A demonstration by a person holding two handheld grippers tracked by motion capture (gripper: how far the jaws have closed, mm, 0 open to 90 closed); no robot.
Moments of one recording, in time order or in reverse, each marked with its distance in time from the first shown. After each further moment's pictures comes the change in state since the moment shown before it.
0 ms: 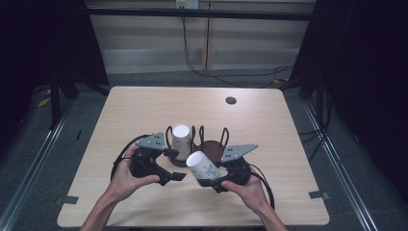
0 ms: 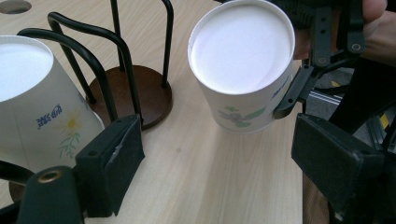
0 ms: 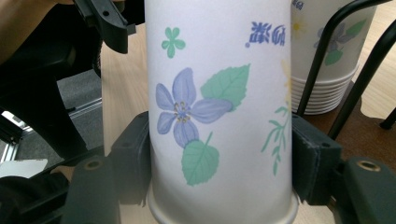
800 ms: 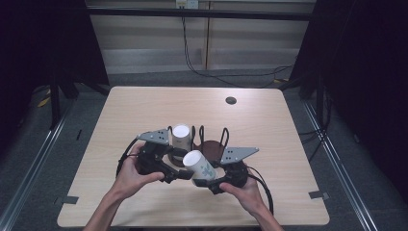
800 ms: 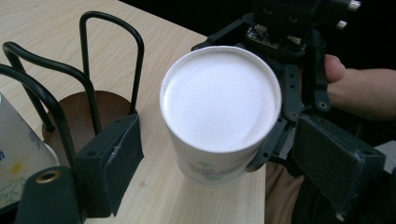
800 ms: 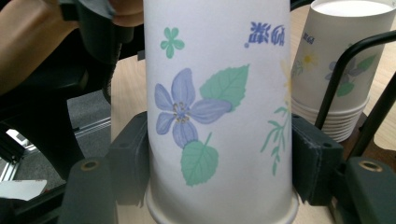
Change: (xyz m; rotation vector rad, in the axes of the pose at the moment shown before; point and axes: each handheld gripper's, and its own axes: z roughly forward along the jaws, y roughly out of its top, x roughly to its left) left arm -0.006 0.017 0.002 -0.074 -0.102 -0.063; right arm 0.007 -0.001 0.005 -0.110 0.010 -0.020
